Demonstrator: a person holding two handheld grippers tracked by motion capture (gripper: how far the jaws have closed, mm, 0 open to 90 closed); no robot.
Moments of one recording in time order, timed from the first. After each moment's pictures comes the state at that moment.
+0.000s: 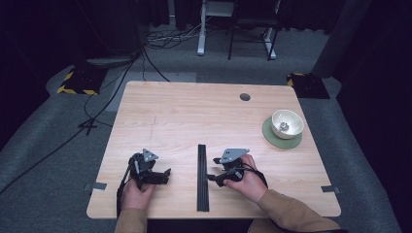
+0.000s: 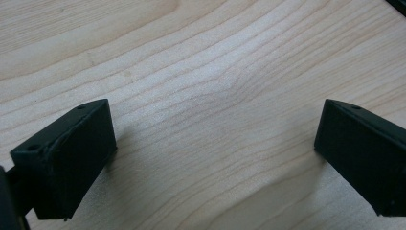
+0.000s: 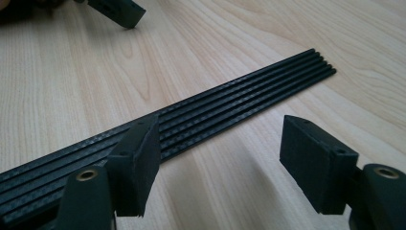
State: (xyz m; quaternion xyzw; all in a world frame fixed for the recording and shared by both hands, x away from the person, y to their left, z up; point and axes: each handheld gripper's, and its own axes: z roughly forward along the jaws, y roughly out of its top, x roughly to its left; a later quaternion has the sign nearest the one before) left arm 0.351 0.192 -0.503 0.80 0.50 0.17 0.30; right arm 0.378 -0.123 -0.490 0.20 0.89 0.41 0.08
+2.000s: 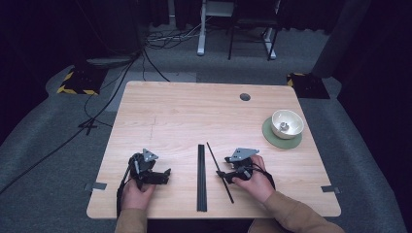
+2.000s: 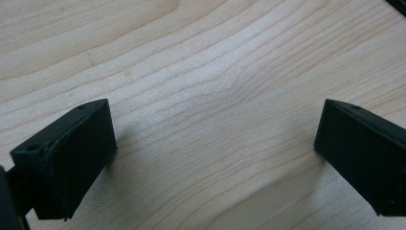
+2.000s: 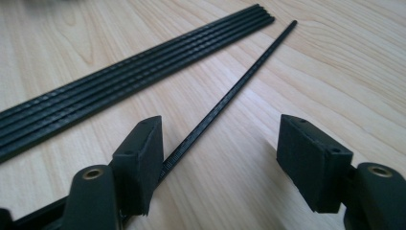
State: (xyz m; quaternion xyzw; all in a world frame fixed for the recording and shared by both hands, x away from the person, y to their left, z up) left arm 0.351 0.192 -0.504 0.79 0.50 0.17 0.31; right arm 0.386 -0.156 -0.501 0.25 0.88 0.39 0.11
